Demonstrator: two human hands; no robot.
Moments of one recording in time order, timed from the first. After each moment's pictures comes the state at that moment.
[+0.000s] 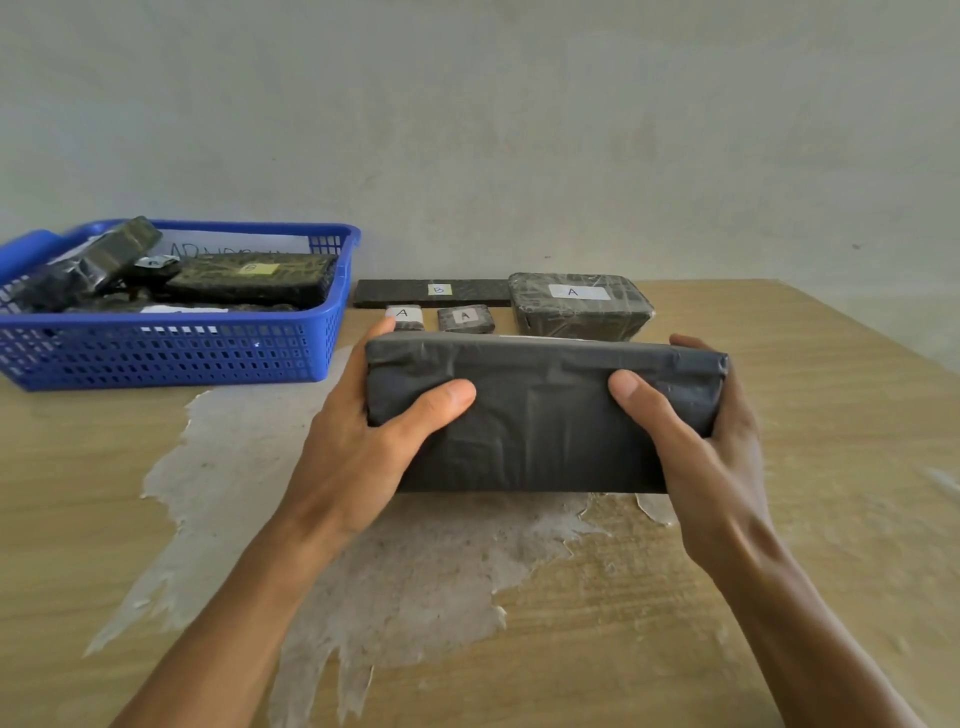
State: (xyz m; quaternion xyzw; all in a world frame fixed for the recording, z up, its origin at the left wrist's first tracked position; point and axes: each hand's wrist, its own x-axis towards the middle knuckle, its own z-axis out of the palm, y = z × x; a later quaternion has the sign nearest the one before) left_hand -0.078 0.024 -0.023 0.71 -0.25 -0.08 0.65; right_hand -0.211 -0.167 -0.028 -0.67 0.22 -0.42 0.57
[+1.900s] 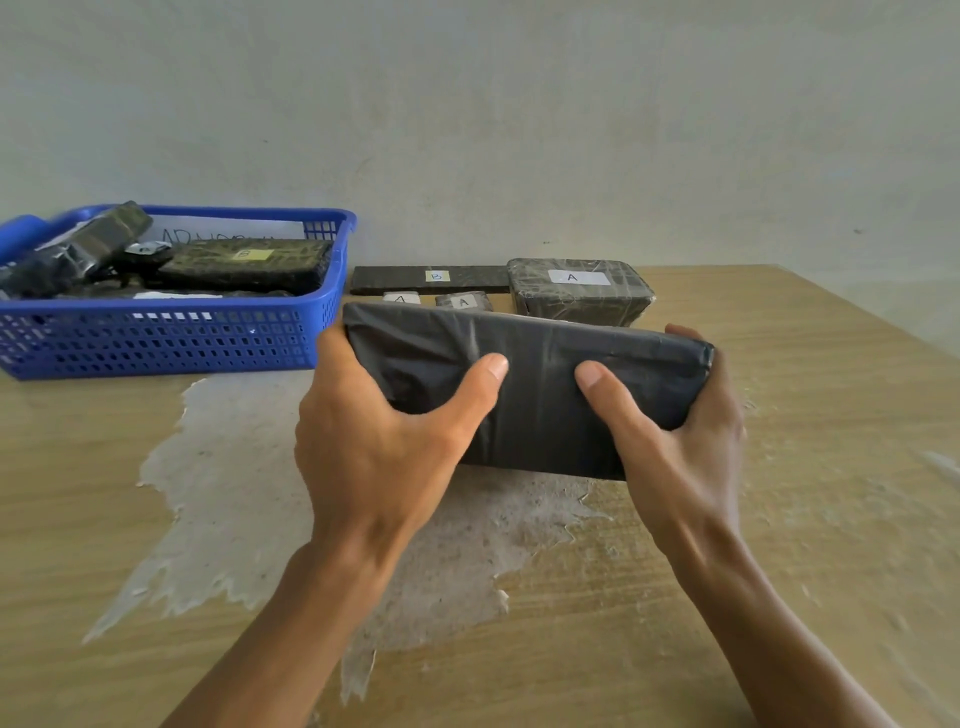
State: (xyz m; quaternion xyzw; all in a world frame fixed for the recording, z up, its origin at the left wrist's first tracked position) left_hand -0.110 0.007 -0.015 0.77 -0.16 0.16 0.60; right_hand -0.205 -0.141 -0.029 -0.70 0.28 -0.44 0.49
